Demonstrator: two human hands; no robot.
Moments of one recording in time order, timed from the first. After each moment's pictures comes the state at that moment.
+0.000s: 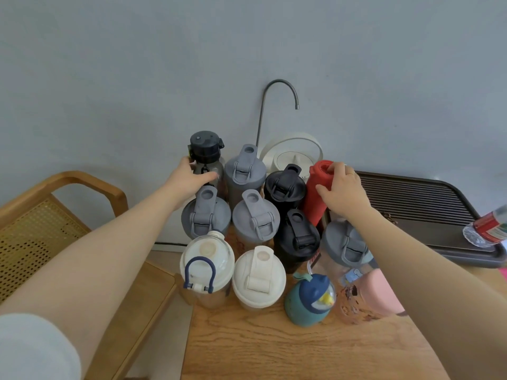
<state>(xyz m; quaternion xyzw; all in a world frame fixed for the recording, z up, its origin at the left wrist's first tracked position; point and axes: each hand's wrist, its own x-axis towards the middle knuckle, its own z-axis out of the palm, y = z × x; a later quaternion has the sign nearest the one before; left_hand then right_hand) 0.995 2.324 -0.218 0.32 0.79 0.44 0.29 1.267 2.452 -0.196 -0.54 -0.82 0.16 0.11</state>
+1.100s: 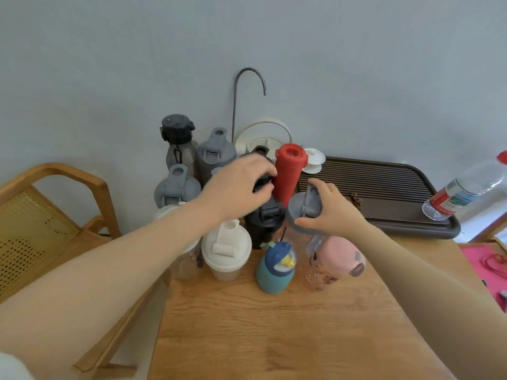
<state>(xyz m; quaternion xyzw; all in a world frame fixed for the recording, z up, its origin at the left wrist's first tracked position) 1.166 2.286 -0.155 0.71 0.63 0.32 0.06 1.359 2.403 -0.206 -0.45 -0.87 0.20 0.03</state>
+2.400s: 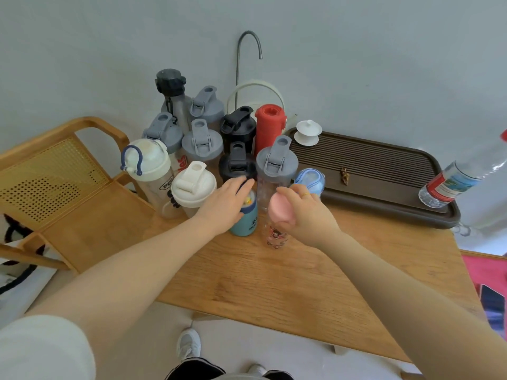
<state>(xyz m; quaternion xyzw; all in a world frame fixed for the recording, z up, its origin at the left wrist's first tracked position) 1.285 2.263 -0.264 0.62 0.79 0.04 0.01 1.453 2.367 -0.243 -0.31 -0.93 0.18 0.02</state>
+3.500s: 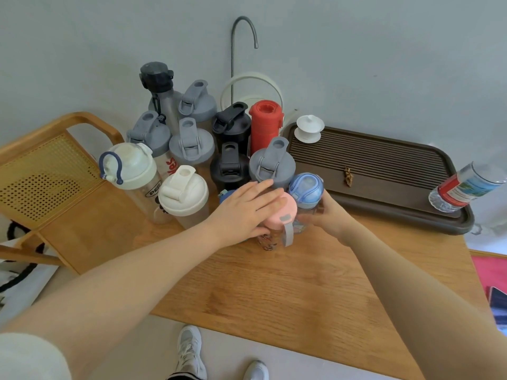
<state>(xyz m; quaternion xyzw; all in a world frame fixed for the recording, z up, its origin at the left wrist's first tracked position) 1.292 2.297 -0.281 0.76 0.63 0.06 -0.15 1.464 2.438 -0.273 -0.41 -0.71 0.57 0.05</state>
